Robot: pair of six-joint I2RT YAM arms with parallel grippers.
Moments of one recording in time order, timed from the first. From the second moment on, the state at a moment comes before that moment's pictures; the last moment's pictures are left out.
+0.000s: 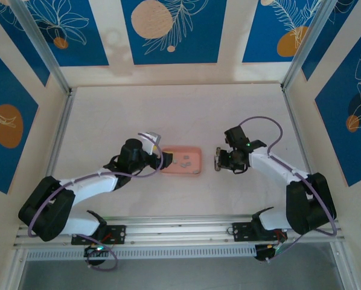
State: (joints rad) left arm -0.62 1.34 0.53 0.36 0.17 -0.23; right arm 0.37 1.36 0.80 -0.66 -0.10 0.51
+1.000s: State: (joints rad) left arm -0.62 1.35 0.53 0.36 0.18 -0.21; right arm 0.40 1.49 0.88 -0.64 -0.09 0.45
